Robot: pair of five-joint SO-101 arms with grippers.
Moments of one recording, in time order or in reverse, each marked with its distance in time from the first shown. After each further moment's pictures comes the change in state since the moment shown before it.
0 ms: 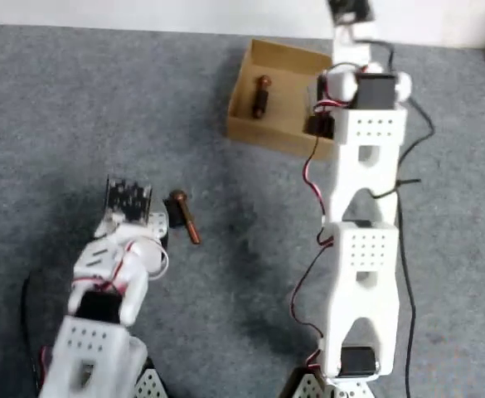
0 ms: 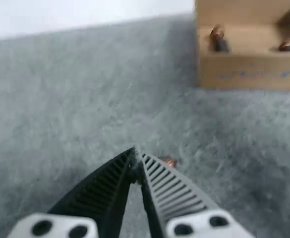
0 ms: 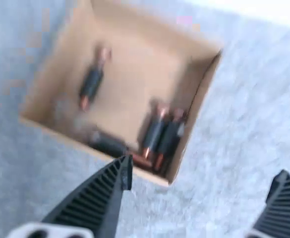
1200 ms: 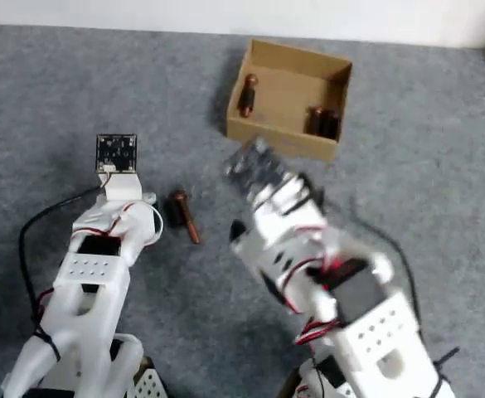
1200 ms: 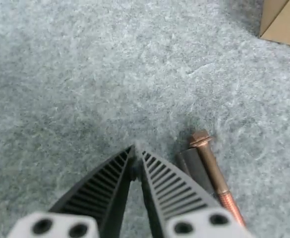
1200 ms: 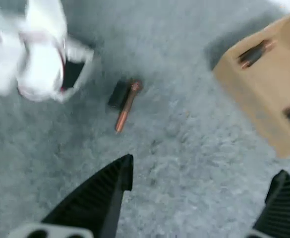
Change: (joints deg) left arm -5.8 33.8 -17.0 -0.7 6.6; right arm -32.6 -102.2 131.2 -30.2 3.2
